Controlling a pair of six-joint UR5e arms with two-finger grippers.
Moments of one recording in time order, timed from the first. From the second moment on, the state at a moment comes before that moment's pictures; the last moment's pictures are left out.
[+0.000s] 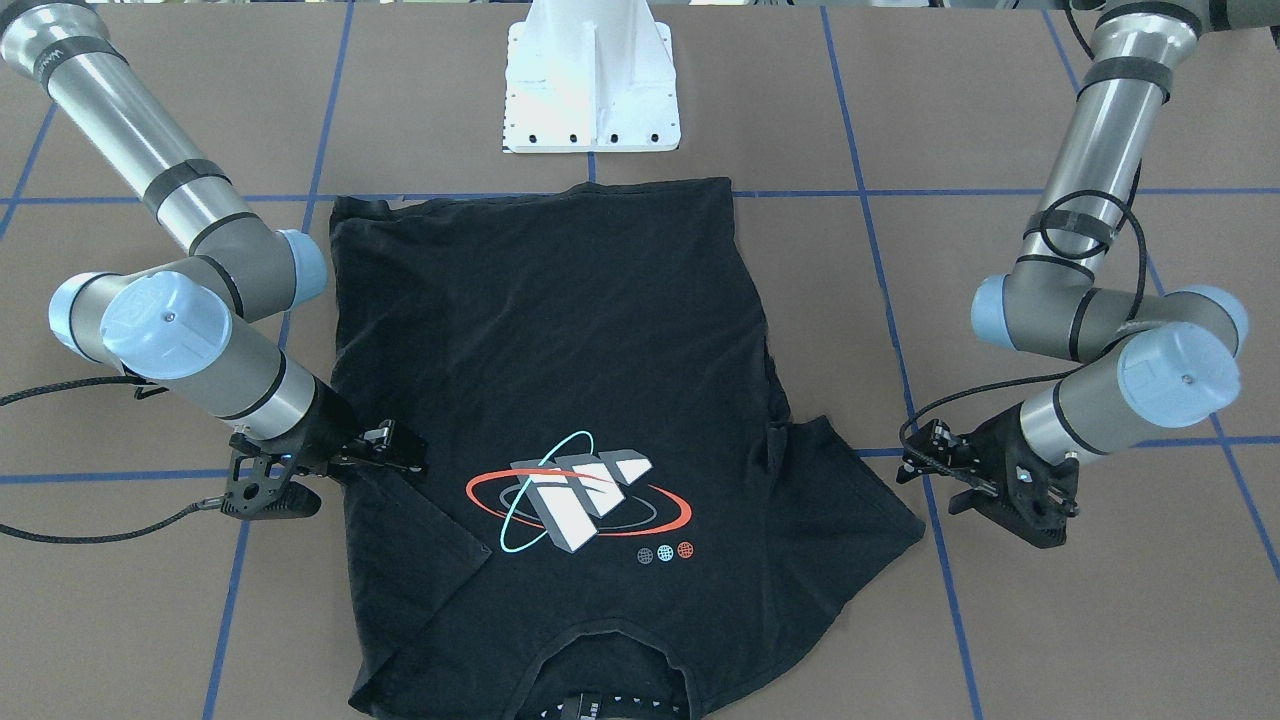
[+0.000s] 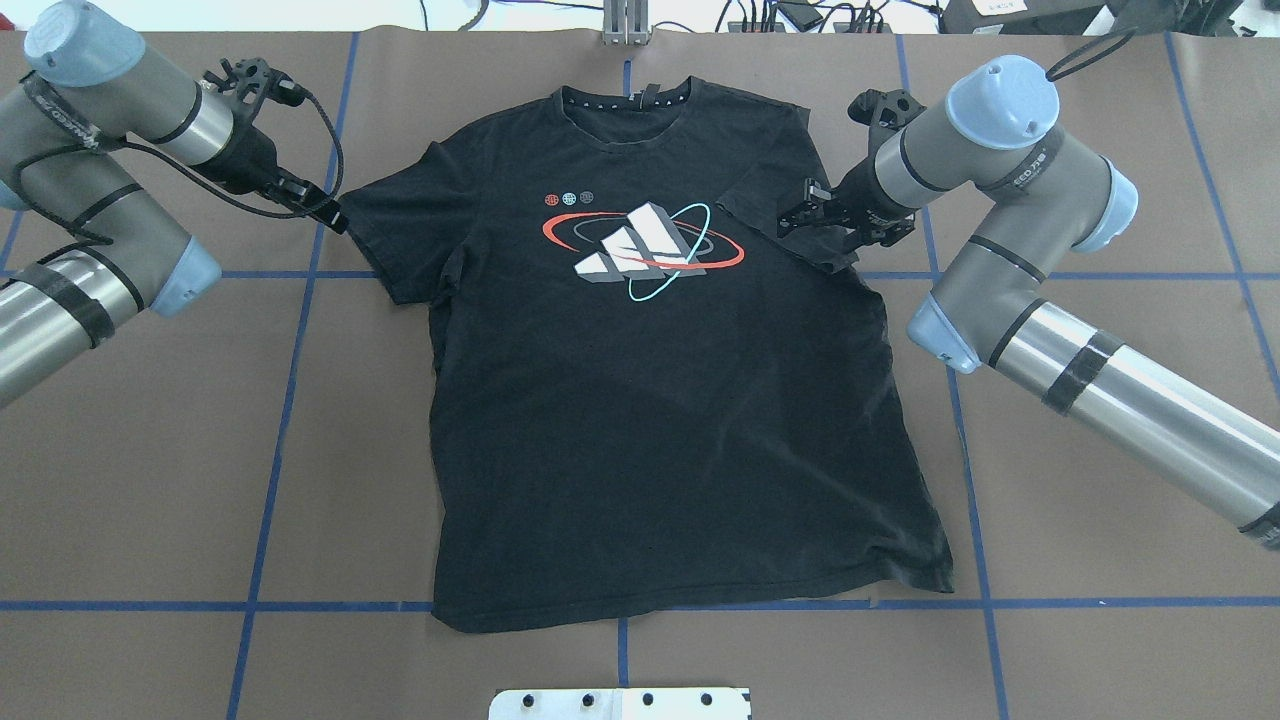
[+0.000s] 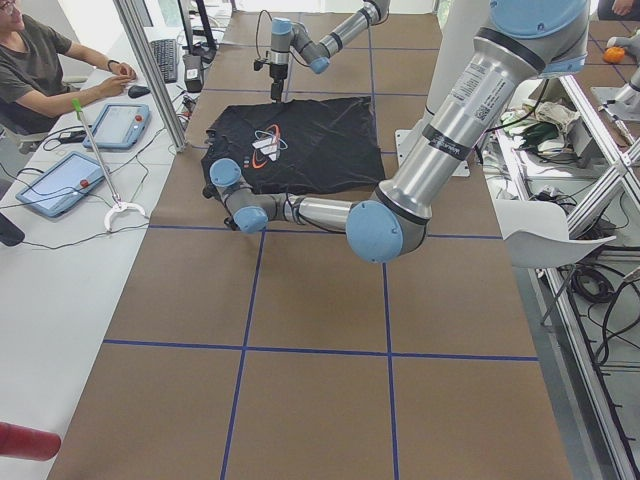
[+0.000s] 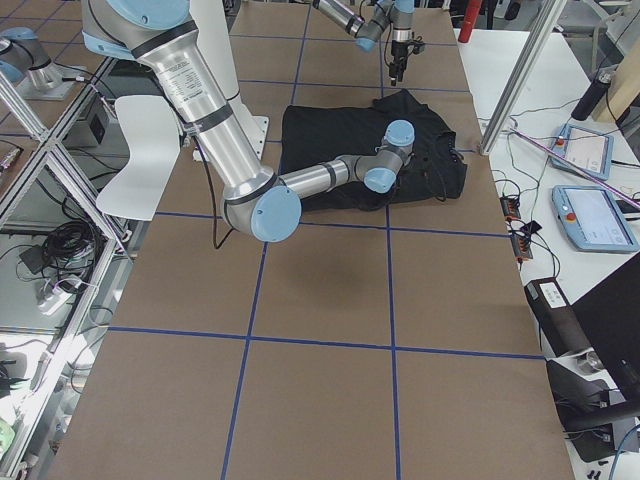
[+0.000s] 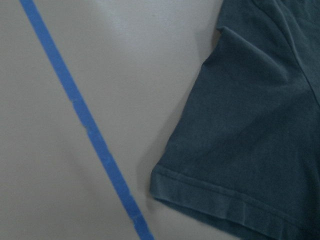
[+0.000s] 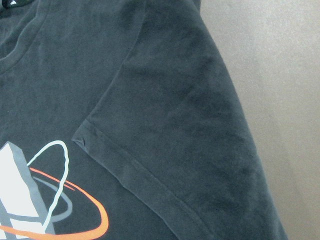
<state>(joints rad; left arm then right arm) -1.00 -2.17 -1.00 -2.39 -2.36 -0.47 0.85 -0.99 1.23 -0.85 2.16 1.20</state>
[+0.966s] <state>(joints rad) -0.99 -2.22 -0.93 -2.39 -2.32 -0.47 0.85 -0.99 1.24 -0.85 2.15 1.20</state>
